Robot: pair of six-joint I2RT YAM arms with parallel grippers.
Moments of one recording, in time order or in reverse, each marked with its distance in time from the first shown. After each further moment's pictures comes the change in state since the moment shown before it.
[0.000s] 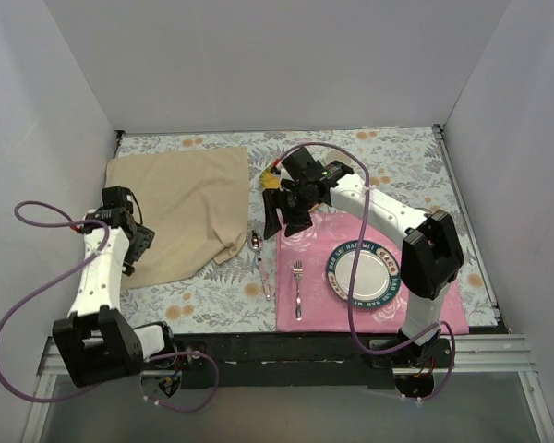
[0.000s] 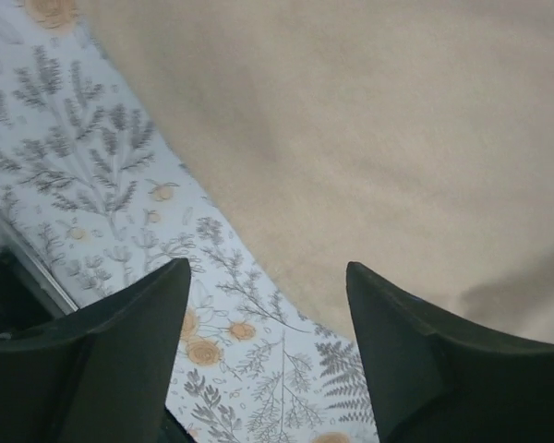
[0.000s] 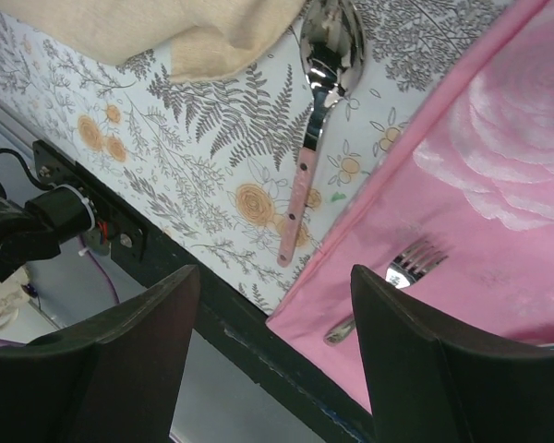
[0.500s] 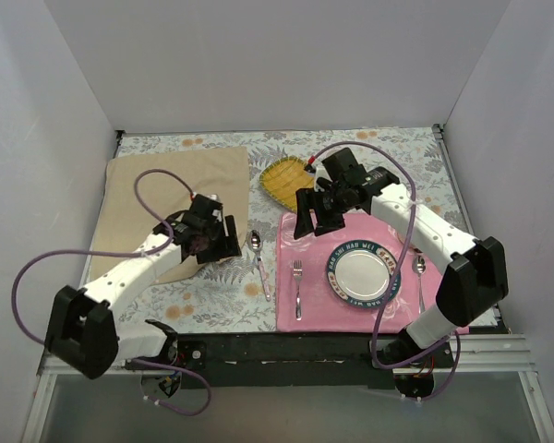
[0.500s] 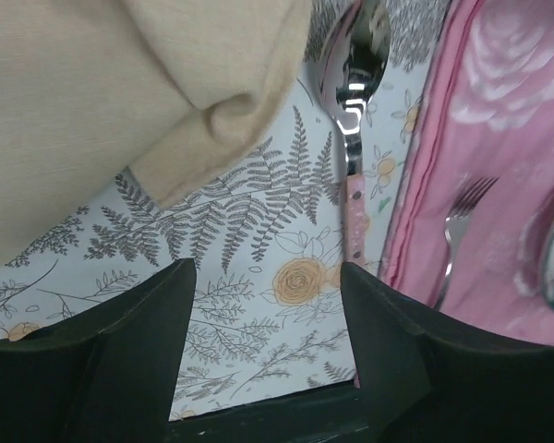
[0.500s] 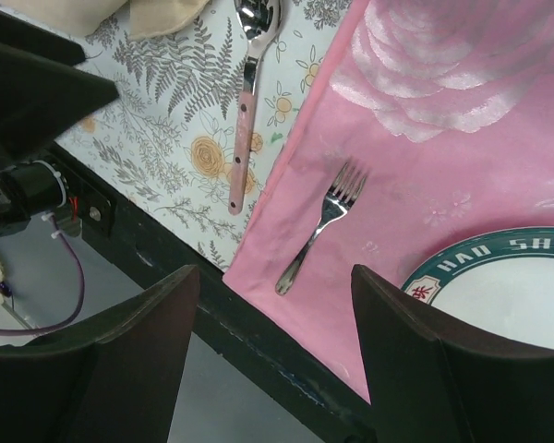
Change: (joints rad) left arm -0.665 -0.043 -0.141 0.404 0.377 0.289; right arm -0.132 -0.281 -0.236 -0.018 -0.007 -0.113
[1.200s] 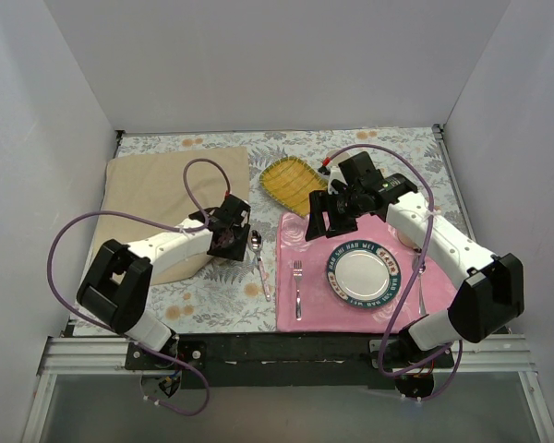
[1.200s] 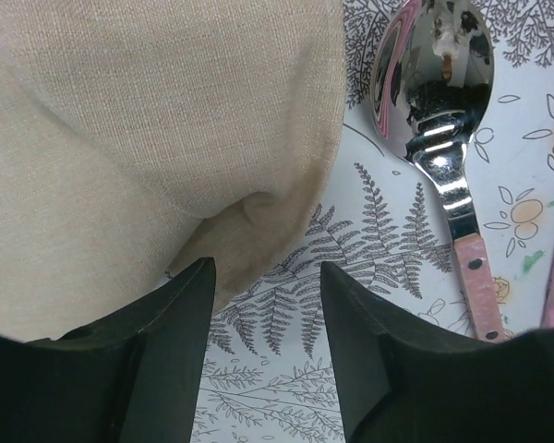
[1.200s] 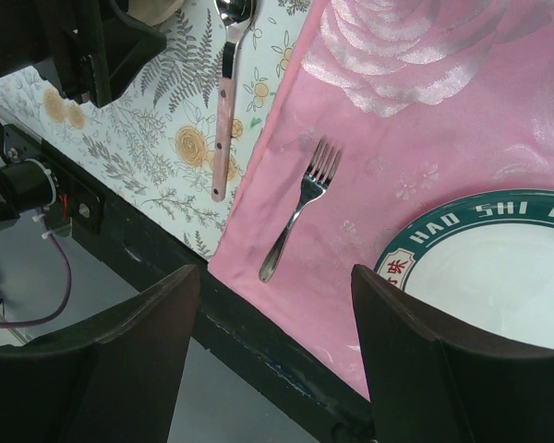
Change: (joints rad) left arm -0.146 0.334 0.078 0.077 -0.209 0.325; right arm -0.060 -0.123 -0.097 0.000 0.000 -0.032
